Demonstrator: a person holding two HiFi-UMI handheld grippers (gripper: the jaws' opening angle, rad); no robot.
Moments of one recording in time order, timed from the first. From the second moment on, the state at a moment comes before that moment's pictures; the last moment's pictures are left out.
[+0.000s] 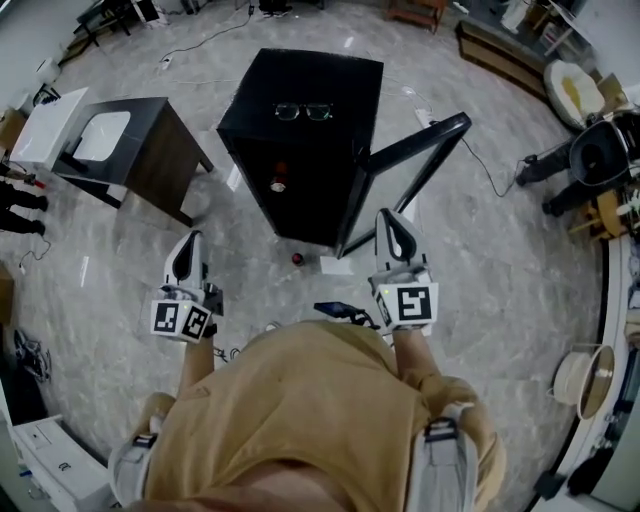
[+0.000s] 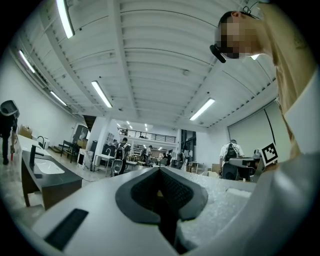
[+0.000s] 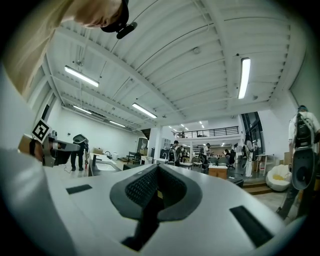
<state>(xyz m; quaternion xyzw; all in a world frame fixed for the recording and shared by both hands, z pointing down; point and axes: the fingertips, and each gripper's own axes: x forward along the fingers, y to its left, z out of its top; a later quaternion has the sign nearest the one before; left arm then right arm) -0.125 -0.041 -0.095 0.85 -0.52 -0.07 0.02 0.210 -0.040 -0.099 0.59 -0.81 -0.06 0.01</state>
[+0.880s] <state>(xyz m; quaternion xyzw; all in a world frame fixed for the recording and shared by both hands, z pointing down) -0.137 -0.048 -0.103 0.84 -0.53 -0.08 0.02 0.186 -0.044 -0.120 0.56 -0.82 -0.05 -0.03</state>
